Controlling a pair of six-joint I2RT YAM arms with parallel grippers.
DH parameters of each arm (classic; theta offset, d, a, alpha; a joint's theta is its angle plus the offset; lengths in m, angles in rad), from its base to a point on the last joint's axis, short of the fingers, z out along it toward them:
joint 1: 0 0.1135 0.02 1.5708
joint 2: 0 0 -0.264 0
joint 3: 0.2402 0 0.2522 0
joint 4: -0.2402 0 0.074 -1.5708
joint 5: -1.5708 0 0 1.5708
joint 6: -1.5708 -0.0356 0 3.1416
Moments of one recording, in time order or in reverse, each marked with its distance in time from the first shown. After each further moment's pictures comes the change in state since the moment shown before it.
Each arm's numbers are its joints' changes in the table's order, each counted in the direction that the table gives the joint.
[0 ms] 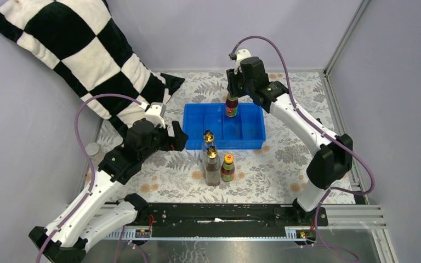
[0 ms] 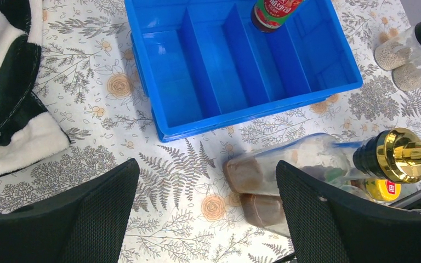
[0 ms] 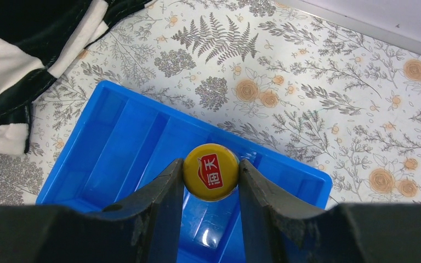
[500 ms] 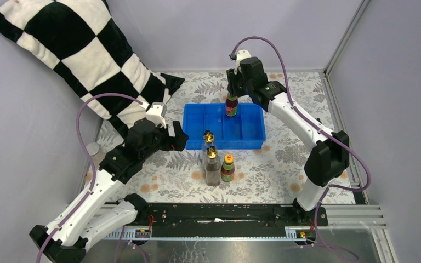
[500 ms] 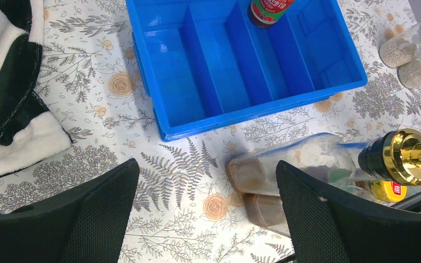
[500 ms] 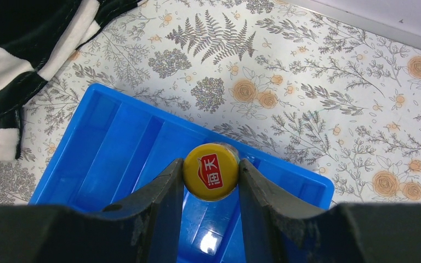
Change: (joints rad) left arm 0.000 -0.013 0.000 0.000 0.003 -0.008; right arm -0.014 -0.039 -0.001 0.031 0.009 -0.004
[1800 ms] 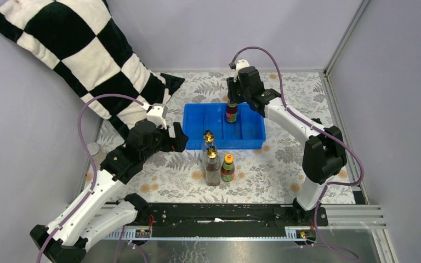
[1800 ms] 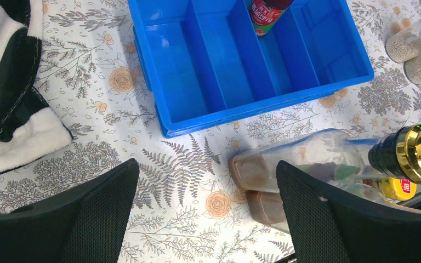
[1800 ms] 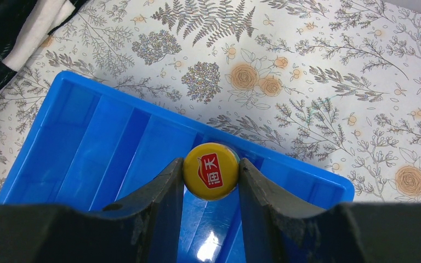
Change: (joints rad) left arm 0.000 0.002 -0.017 0.000 -0.001 -0.005; right arm -0.014 -0.032 -0.150 0.149 0.000 -0.019
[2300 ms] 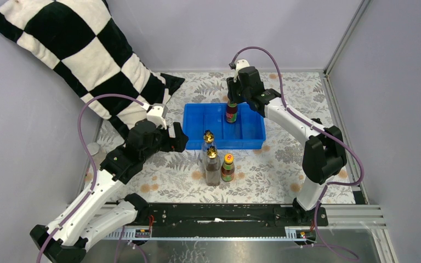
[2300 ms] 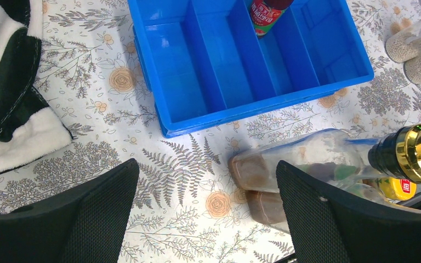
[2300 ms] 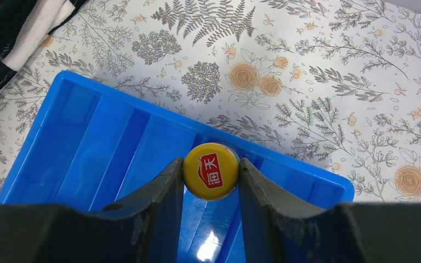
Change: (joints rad) left arm 0.000 0.000 0.000 0.000 0.000 0.001; right arm 0.000 0.000 0.000 -0.001 0.000 0.001
